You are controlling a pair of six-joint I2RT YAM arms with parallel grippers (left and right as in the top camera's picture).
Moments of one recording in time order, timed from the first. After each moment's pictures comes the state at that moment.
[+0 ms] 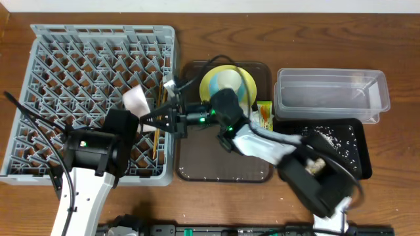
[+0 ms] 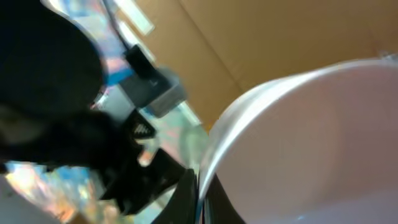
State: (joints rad) left arm -0.16 1.10 1.11 -1.70 -0.73 -0.69; right arm 0.80 2.03 1.11 1.24 -0.94 0.94
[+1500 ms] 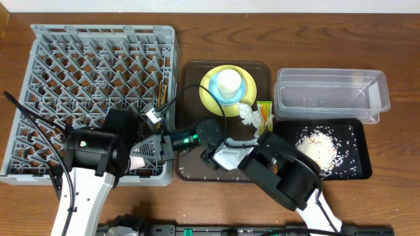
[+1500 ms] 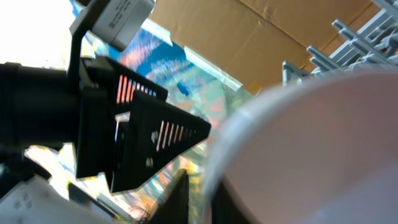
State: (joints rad) left arm -0.16 1.10 1.11 -1.70 -0.73 -0.69; right arm 0.93 2.22 1.11 1.45 -0.94 1.31
